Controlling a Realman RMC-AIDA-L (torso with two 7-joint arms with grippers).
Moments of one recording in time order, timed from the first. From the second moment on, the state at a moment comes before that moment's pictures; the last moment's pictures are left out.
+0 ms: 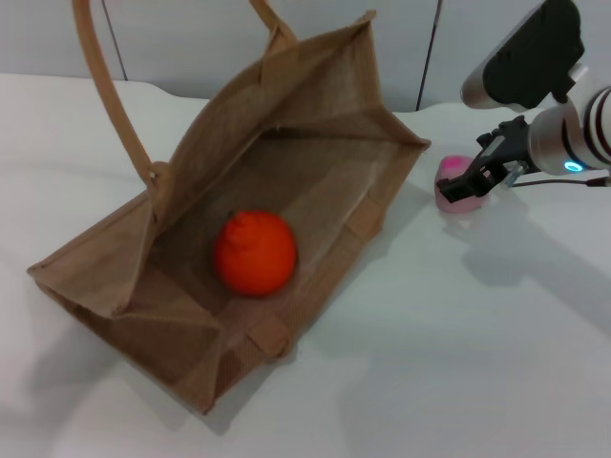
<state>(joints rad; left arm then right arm) -0.55 -2.04 0.74 1.85 -0.90 -1.54 0.93 0.82 2.02 -1.56 -0.82 0.60 0.81 -0.72</state>
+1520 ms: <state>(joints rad) -0.56 -2.04 0.74 1.83 -0.91 -1.54 0.93 0.89 2.02 -1.56 -0.66 0.62 0.75 -0.72</state>
